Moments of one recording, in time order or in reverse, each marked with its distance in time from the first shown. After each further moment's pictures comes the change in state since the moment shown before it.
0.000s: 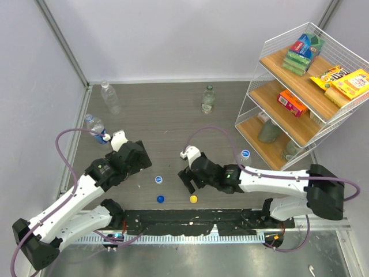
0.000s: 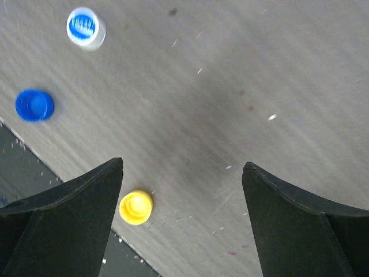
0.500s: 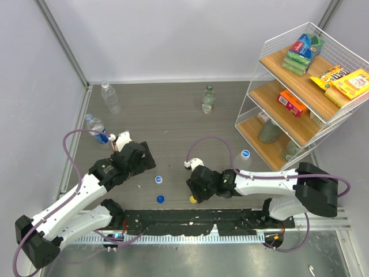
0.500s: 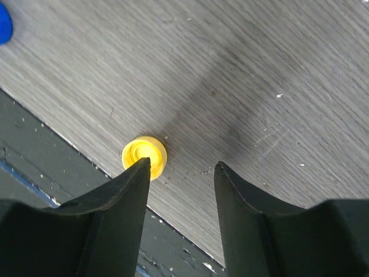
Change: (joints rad) left arm 0.000 0.015 -0.043 0.086 0.082 0.011; right arm 0.047 0.086 -0.067 -0.114 -0.156 0.192
